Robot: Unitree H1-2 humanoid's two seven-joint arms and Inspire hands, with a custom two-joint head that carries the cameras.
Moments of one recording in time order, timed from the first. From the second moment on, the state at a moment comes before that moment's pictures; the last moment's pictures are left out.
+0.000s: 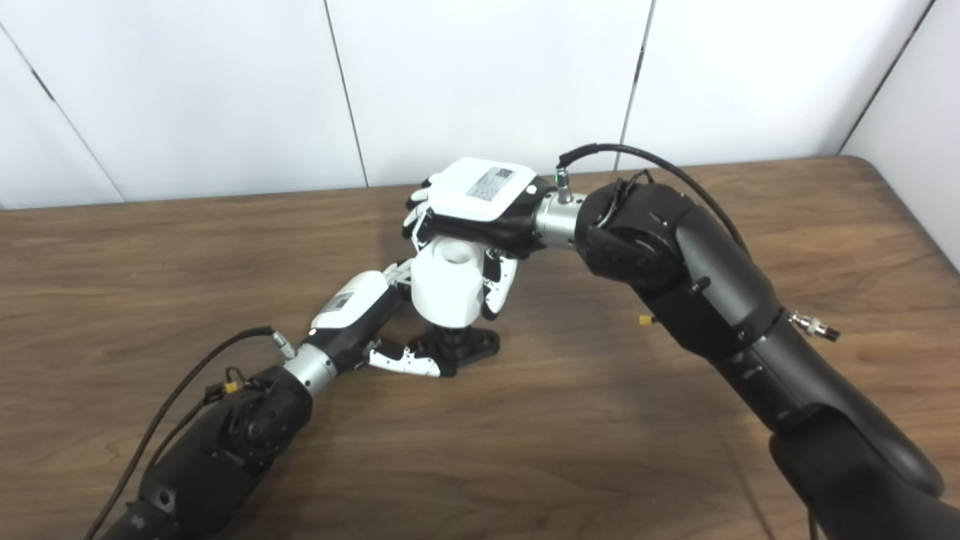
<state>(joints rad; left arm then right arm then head) -0.43 0.26 -0.57 0.31 0.52 -0.13 -0.05 -0.73 -0.46 0.44 -0.09 -0.71 -0.22 0.66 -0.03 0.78</state>
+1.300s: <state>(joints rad) -0.43 0.26 -0.57 0.28 0.52 -0.09 -0.09 -0.64 -0.45 0.46 -0.07 -0.72 -0.25 0.61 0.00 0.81</state>
